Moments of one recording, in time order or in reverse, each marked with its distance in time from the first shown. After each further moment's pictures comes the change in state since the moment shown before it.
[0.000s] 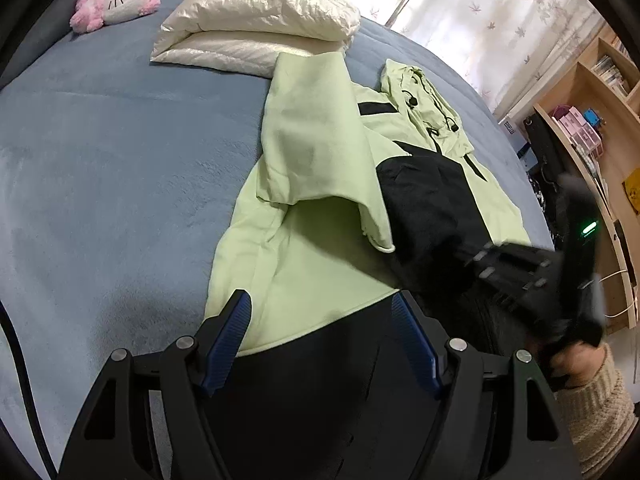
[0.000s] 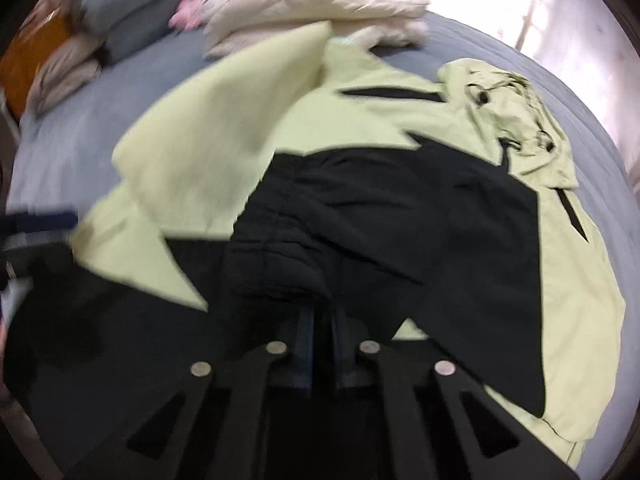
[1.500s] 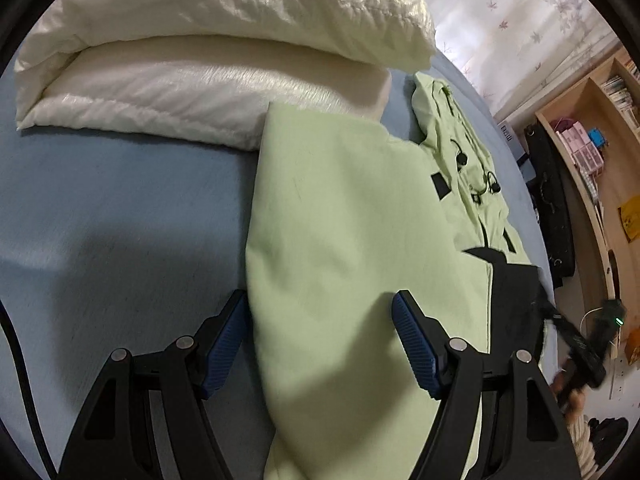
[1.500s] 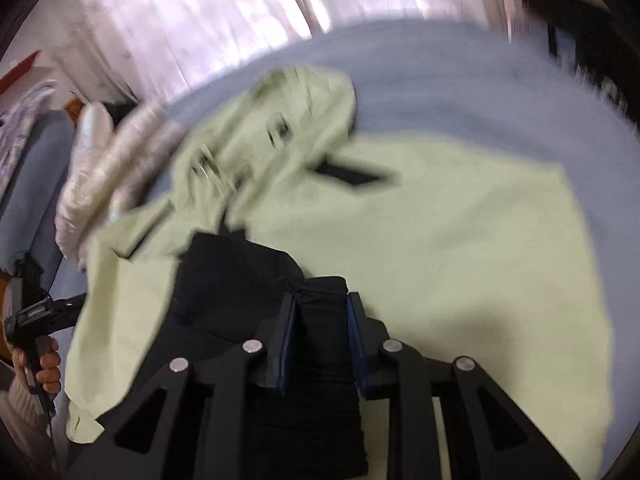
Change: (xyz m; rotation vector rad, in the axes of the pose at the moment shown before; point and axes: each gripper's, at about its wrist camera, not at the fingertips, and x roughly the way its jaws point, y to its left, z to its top) left arm 0.149 0.040 0.185 0.011 0.093 -0.136; right arm -0.029 -0.212 -0.048 0.595 -0.313 -0.098
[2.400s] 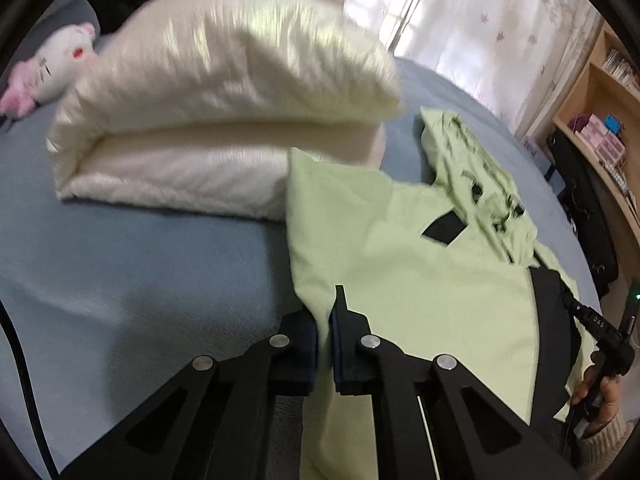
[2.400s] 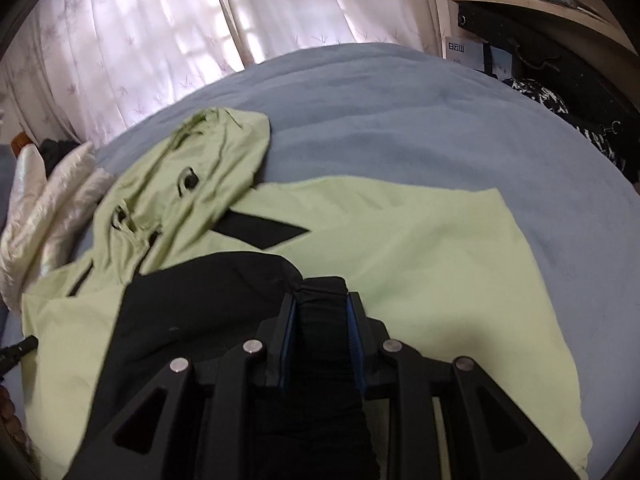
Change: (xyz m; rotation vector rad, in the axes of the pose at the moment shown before) left arm -0.017 -0.031 -0.002 0.105 -0.233 0.186; right arm 0.053 -0.043 0.023 0.141 -0.017 -0.186
